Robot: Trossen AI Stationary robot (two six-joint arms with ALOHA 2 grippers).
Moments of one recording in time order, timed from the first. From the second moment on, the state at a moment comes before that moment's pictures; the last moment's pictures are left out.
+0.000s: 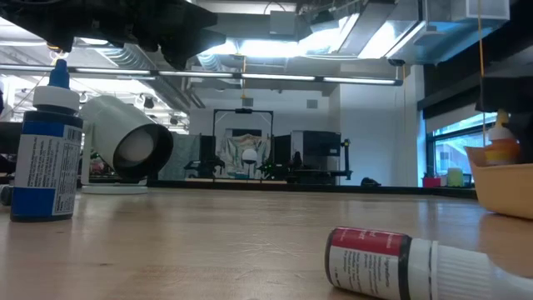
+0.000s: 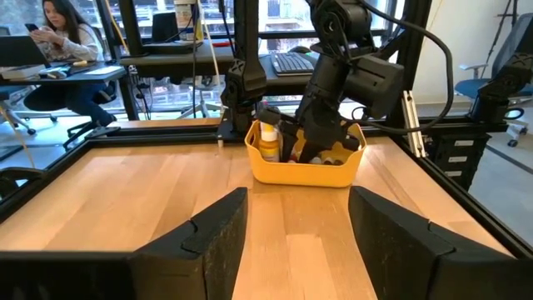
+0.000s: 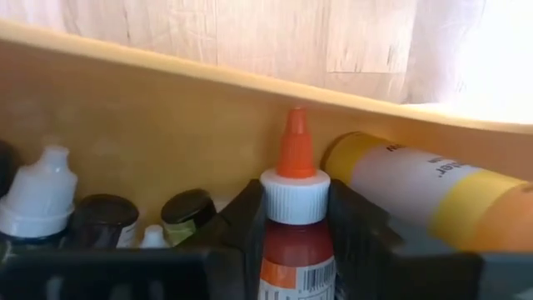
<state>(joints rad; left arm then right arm) -0.17 1.17 0.42 0.68 -0.14 -0.01 0.72 1.64 0.85 -0.96 0.31 0.72</state>
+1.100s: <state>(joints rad) -0.17 1.17 0.42 0.68 -0.14 -0.01 0.84 1.37 1.03 -1.04 0.89 0.95</state>
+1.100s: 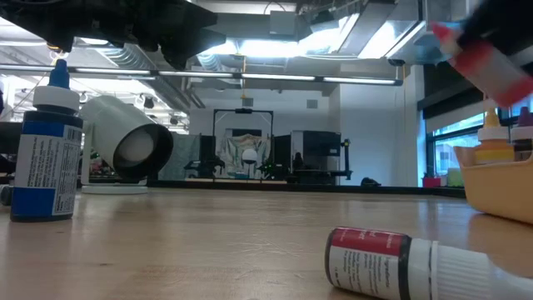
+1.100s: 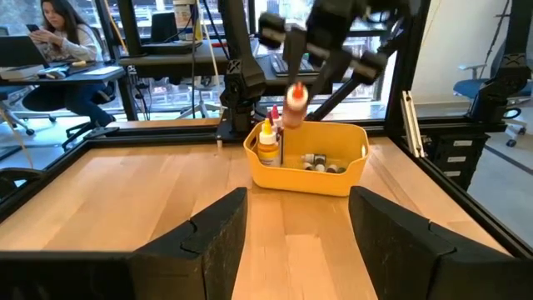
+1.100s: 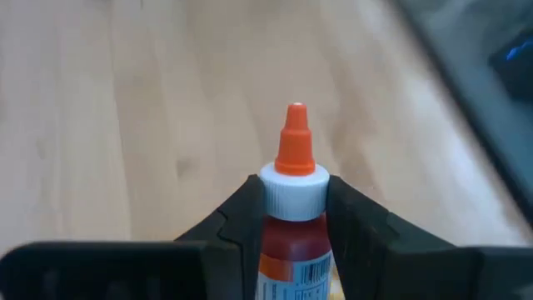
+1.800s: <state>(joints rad) -0.17 1.17 0.42 0.68 -0.14 -0.02 0.51 1.42 1.03 0.06 0.62 -0.10</state>
